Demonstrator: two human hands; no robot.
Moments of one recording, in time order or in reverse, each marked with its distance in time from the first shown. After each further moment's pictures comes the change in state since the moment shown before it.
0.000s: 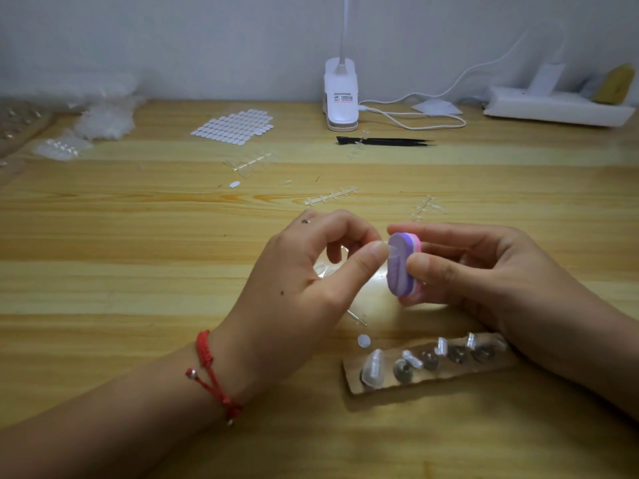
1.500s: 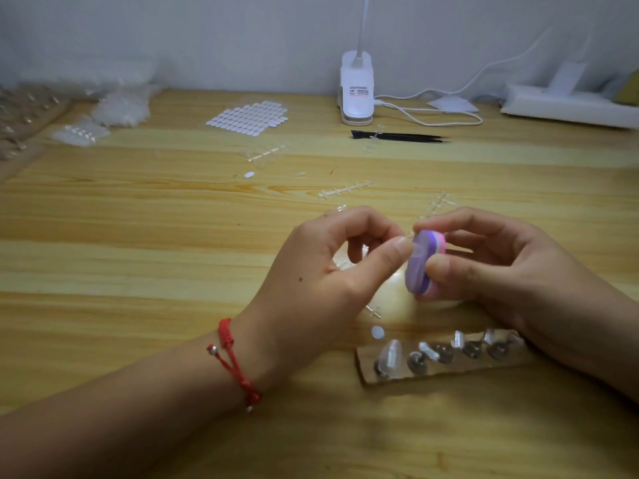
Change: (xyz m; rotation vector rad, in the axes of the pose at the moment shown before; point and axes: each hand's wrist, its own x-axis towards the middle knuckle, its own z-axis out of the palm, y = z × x) left_hand -0.002 0.005 0.002 -0.126 -0.036 -0.023; right_hand 0.001 -0.002 -0.001 0.077 -0.034 -0.035
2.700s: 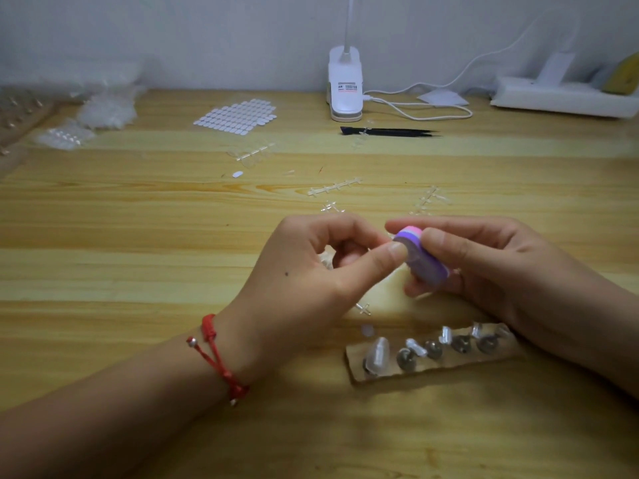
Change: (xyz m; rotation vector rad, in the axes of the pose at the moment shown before) left_hand 0.001 -0.004 0.000 -0.081 -0.013 -0.043; right_hand 0.001 -0.004 0.005 0.039 -0.005 0.086
